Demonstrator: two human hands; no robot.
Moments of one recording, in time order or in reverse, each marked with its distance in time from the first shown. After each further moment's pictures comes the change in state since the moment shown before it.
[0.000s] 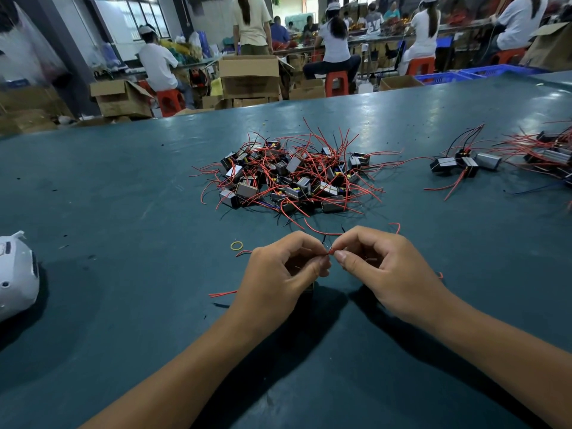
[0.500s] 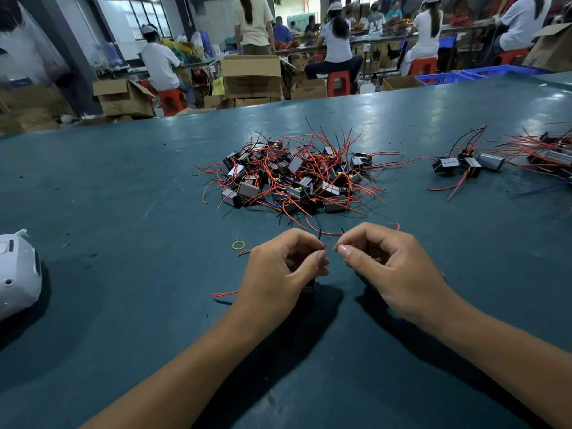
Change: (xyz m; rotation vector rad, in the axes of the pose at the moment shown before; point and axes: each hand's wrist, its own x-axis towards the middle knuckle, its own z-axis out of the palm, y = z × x) left_hand 0.001 0.002 0.001 -0.071 0.049 -0.090; right_hand 0.001 -0.004 0.001 0.088 0.039 0.005
